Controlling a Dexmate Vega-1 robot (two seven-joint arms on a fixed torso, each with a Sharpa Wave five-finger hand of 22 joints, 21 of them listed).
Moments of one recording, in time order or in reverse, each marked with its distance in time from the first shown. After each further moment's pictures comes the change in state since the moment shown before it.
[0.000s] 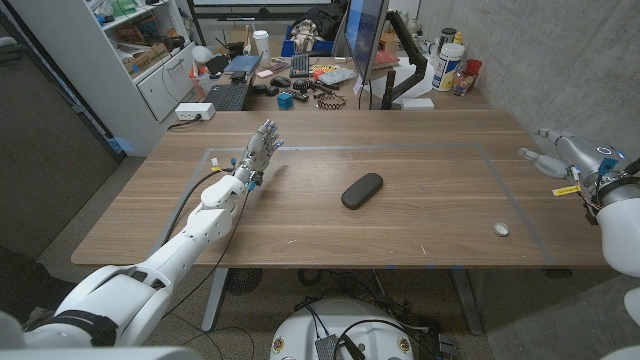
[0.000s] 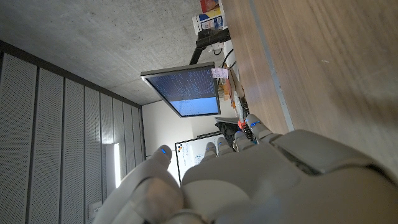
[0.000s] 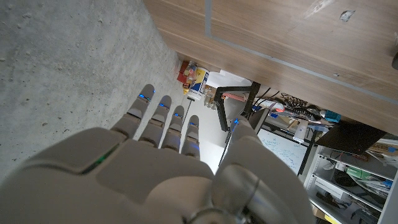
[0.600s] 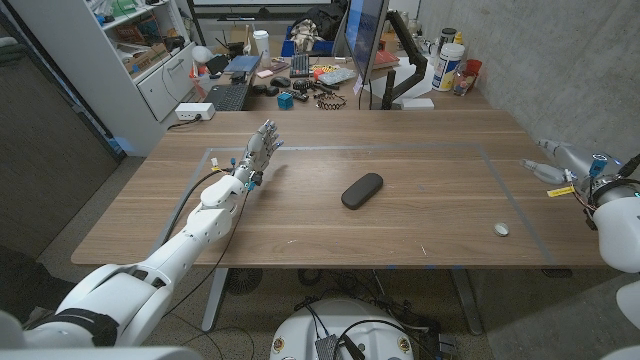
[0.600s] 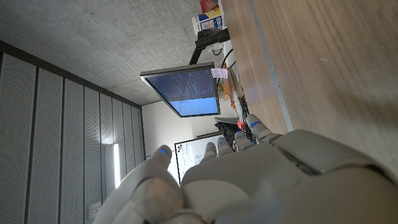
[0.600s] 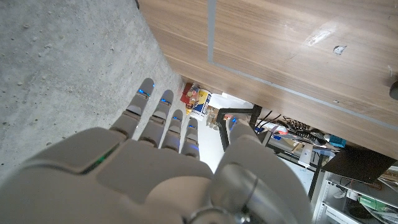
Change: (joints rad) left arm -0.007 -0.002 0.000 0.017 -0.001 -0.003 -0.010; left_hand 0.000 0.000 0.000 0.000 0.000 0.000 0.000 0.000 0.000 -0.005 0.005 0.000 0.000 0.000 0.000 0.000 0.000 0.000 0.000 -0.004 0.000; right arm 0.008 -0.047 -0.044 -0.017 -0.069 -0.116 0.138; right_hand 0.016 -0.006 0.005 -0.016 -0.004 -0.060 0.005 -0.021 0.000 -0.066 -0.008 -0.035 0.000 0.070 -0.002 0.008 0.002 0.064 0.035 0.027 0.009
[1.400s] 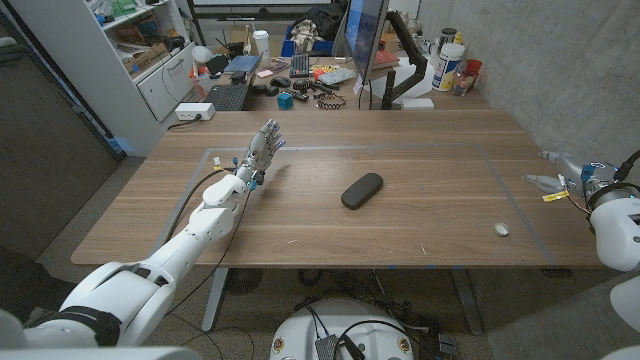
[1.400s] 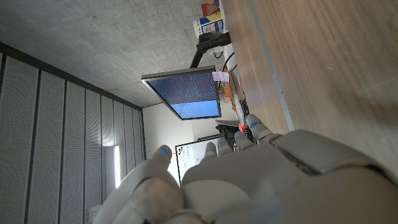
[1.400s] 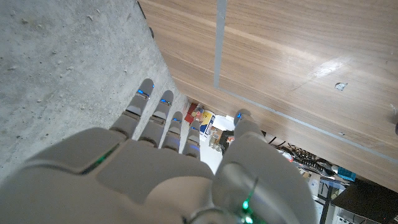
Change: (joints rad) left arm -0.009 -0.011 0.008 0.008 0.006 -0.003 -0.007; left_hand 0.000 0.000 0.000 0.000 0.000 0.000 0.000 0.000 0.000 0.000 0.000 0.000 0.000 0.000 0.000 0.000 0.000 0.000 0.000 0.000 0.000; right arm -0.013 -0.051 -0.032 0.002 -0.090 -0.096 0.130; right_hand 0.043 -0.036 -0.008 -0.036 0.008 -0.008 -0.082 0.005 0.000 -0.009 0.001 -0.003 0.000 0.002 -0.002 -0.017 0.009 -0.013 -0.039 0.000 0.000
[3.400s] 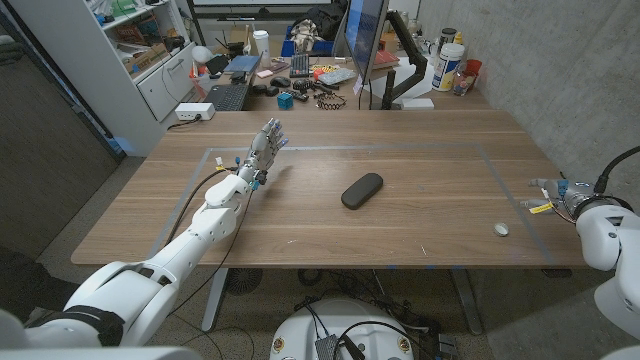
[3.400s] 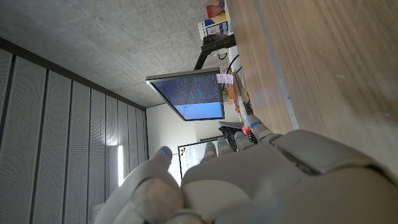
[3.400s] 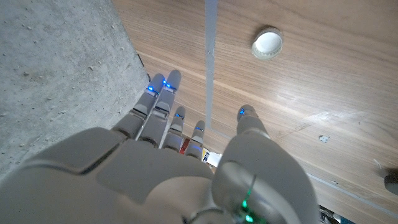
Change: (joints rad) left arm -0.002 -0.013 -0.001 0.008 -0.007 -0.018 -0.016; left_hand -0.015 0.004 -0.008 0.008 0.001 0.006 -0.006 0.000 0.000 0.004 0.004 0.000 0.000 0.000 0.000 0.000 0.000 0.000 0.000 -0.011 0.000; right arm 0.017 -0.114 -0.101 0.034 -0.052 -0.139 0.196; right_hand 0.066 -0.028 -0.062 -0.001 0.046 0.028 -0.044 0.029 0.014 0.077 -0.013 0.027 0.014 0.241 -0.016 0.141 0.102 0.111 -0.110 0.093 0.054
